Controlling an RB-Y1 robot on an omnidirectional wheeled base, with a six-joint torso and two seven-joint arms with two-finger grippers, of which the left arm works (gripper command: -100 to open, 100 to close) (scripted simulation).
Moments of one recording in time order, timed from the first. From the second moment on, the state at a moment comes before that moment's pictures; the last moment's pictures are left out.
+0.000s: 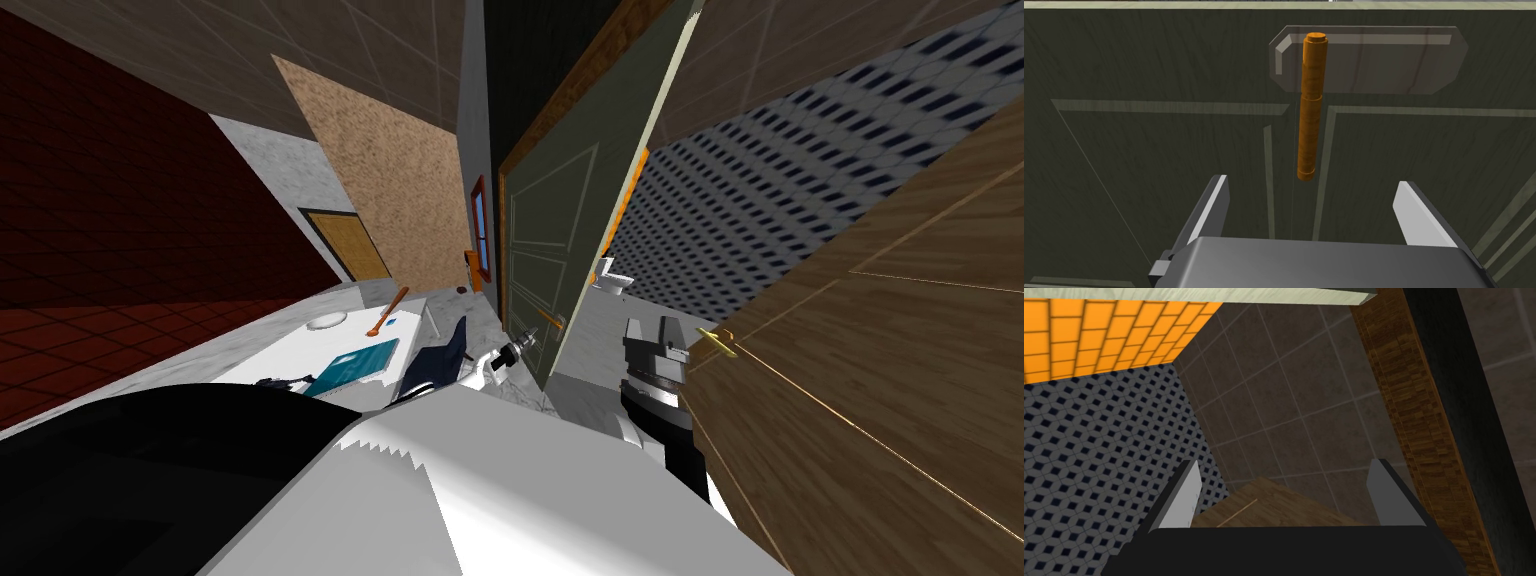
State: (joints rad) arm -0.25 0.16 -0.60 -1.12 -0.12 -0.36 0.39
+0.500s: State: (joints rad) arm -0.25 0.16 -0.60 -1.12 -0.13 -0.36 0.39
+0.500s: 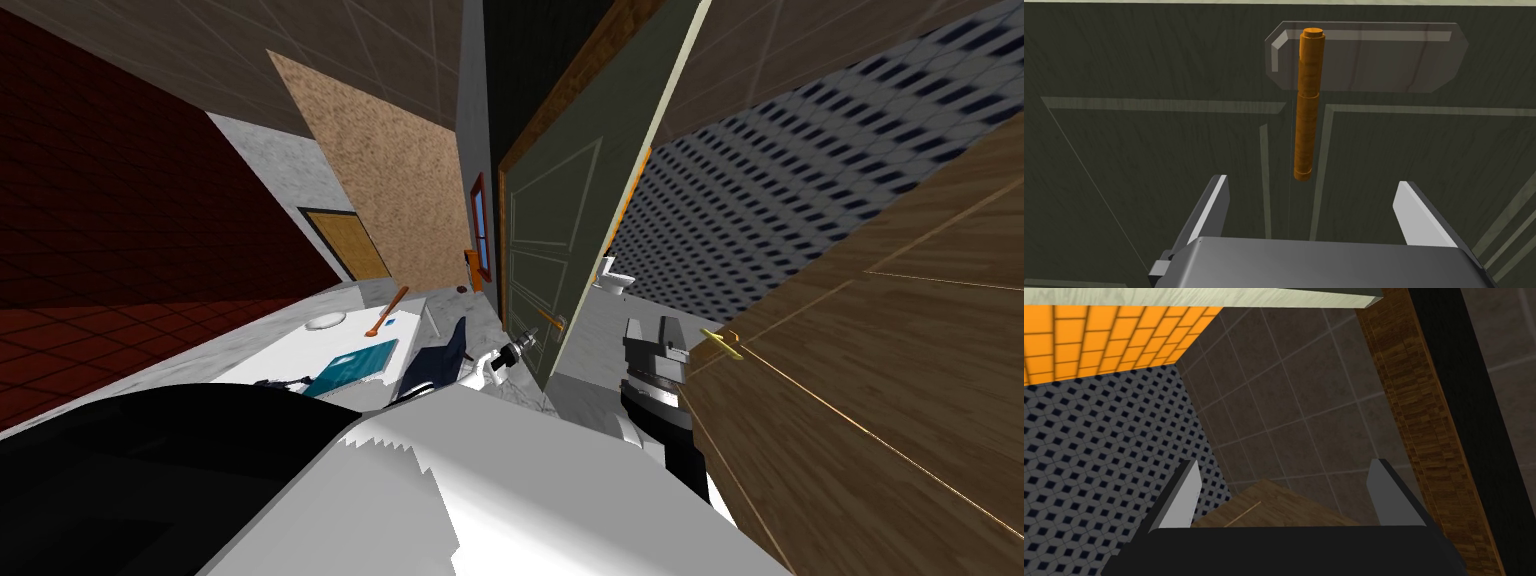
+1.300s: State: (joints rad) arm -0.26 0.18 -0.63 -1.14 -0.13 -0.37 0.41
